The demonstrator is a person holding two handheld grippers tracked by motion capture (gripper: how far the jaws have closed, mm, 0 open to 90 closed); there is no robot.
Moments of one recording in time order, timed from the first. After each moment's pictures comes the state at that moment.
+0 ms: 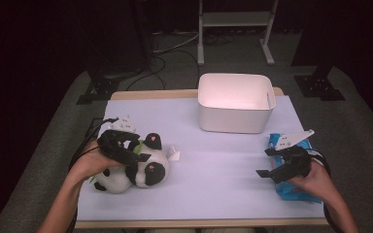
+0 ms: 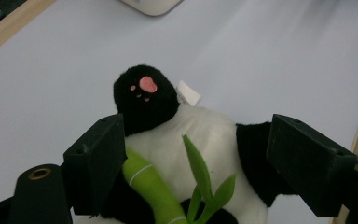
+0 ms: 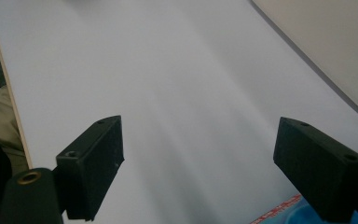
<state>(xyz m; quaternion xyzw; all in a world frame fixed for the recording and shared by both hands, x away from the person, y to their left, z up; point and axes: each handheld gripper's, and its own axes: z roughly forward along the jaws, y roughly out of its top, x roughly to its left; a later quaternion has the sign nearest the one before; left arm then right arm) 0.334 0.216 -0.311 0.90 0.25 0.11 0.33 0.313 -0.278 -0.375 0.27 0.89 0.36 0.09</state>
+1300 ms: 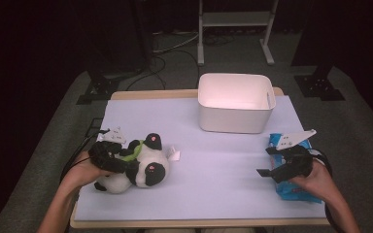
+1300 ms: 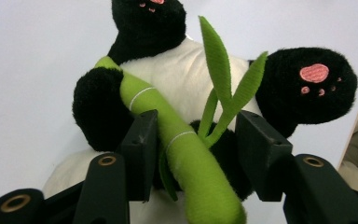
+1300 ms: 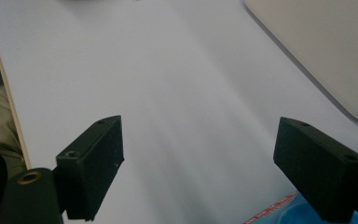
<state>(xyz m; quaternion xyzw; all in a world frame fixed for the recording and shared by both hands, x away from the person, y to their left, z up) 0.324 0.241 -0.338 0.91 0.27 0.09 0.30 0.310 -0.278 -0.370 0.27 0.89 0.36 0.10</state>
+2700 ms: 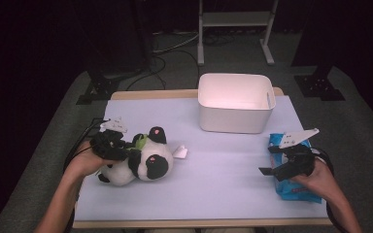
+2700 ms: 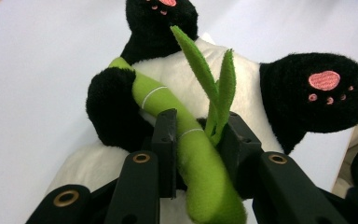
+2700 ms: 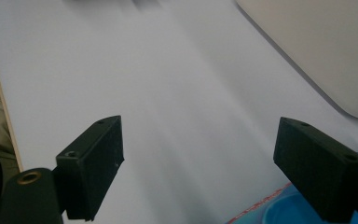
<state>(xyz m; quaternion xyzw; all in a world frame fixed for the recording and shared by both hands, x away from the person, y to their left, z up) 0.342 0.235 -0.319 0.90 0.27 0.08 0.32 0.315 -0.287 -0.372 0.27 0.88 0.37 0.10</state>
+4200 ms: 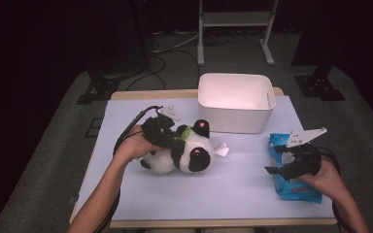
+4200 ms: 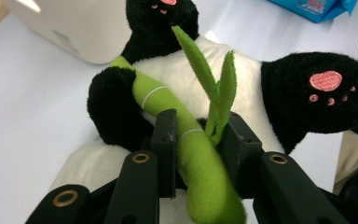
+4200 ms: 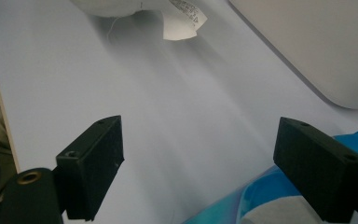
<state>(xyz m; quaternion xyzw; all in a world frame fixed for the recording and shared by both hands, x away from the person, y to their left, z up) 0.372 0.108 -0.305 0.92 0.20 0.06 0.32 0.317 -0.304 -0.374 0.27 0.88 0.37 0.10</state>
